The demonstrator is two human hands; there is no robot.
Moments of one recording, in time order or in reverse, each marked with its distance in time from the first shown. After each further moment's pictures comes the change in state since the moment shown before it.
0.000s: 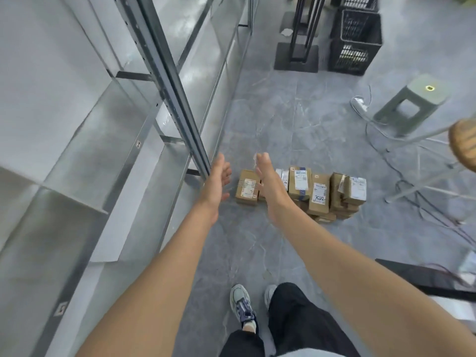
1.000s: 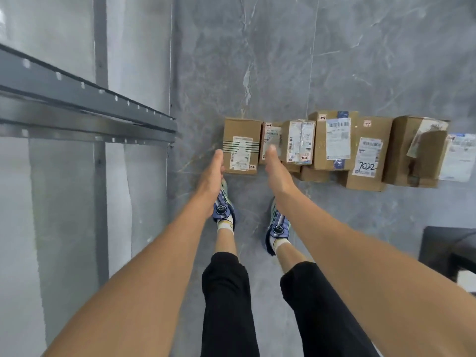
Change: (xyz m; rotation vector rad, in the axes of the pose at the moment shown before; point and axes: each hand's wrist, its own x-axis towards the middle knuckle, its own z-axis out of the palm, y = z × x) left_hand 0.483 -0.194 0.067 0.282 -0.006 -0.548; right_hand 0.451 0.217 -0.089 0.016 0.158 0.579
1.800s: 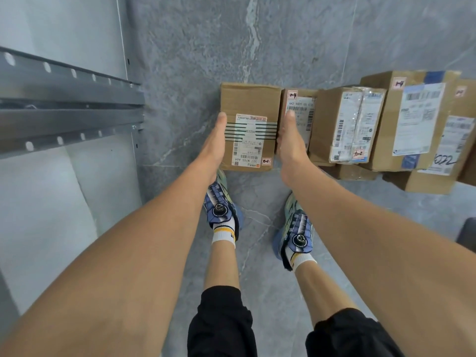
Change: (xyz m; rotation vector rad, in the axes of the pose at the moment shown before) left_hand 0.254 -0.041 0.011 0.006 -0.201 -0.042; right_hand 0.251 0.062 0.033 0.164 0.211 0.115
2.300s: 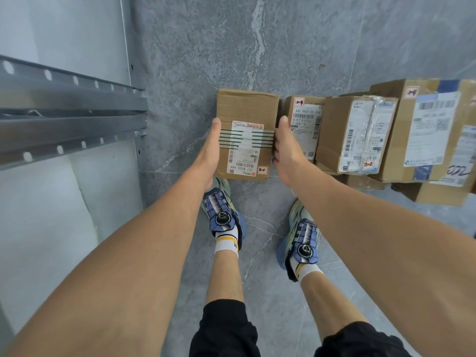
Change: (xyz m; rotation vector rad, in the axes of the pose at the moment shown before) left_hand 0.021 -0.012 -0.018 -0.019 -0.012 -0.010; right_hand 0.029 0.002 0.013 -0.022 -0.153 0.094
